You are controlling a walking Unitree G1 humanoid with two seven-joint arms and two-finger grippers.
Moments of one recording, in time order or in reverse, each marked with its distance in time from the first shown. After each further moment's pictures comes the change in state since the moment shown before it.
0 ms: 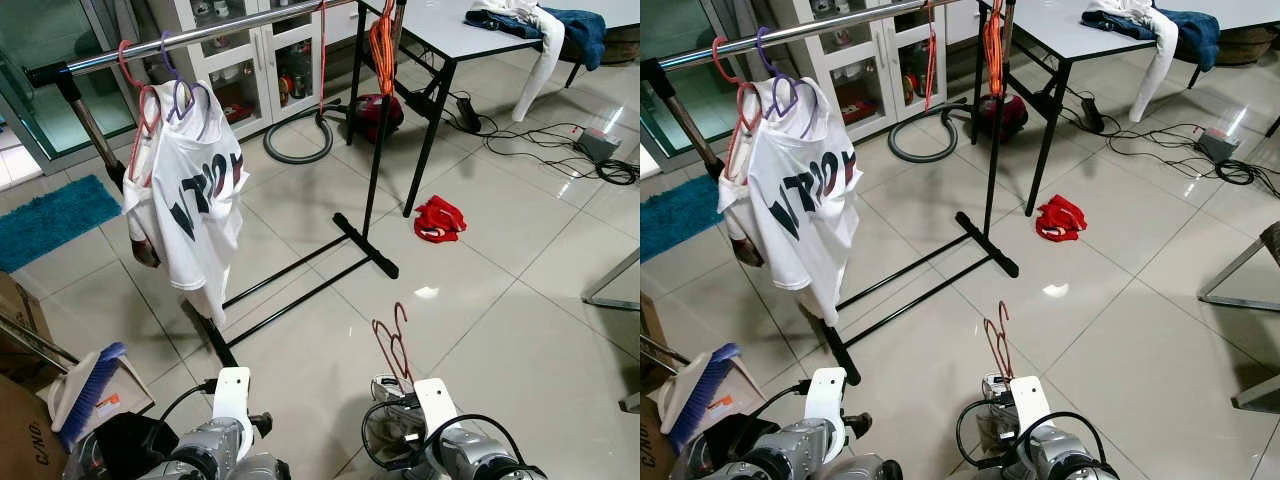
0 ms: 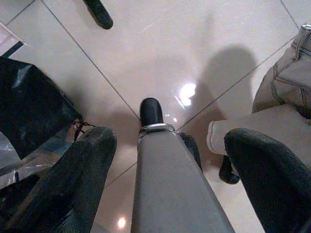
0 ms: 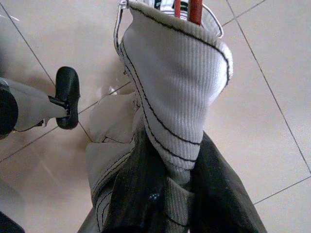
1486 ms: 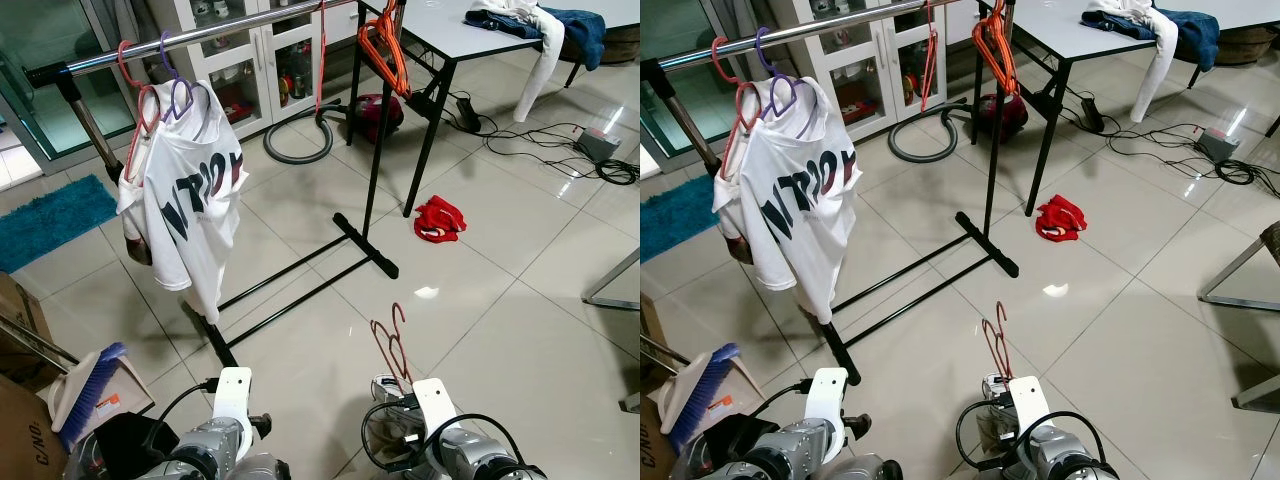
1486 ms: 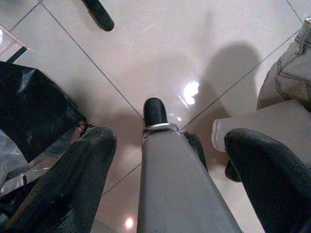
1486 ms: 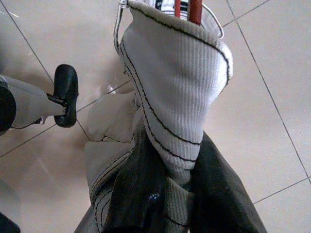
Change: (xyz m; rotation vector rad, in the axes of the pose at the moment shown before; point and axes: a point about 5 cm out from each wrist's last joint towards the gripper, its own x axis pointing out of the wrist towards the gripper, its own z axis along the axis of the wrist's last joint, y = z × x) left arm 0.000 0.000 0.000 0.036 0.002 0.003; right arm 0.000 0.000 0.000 -0.017 0.001 0.001
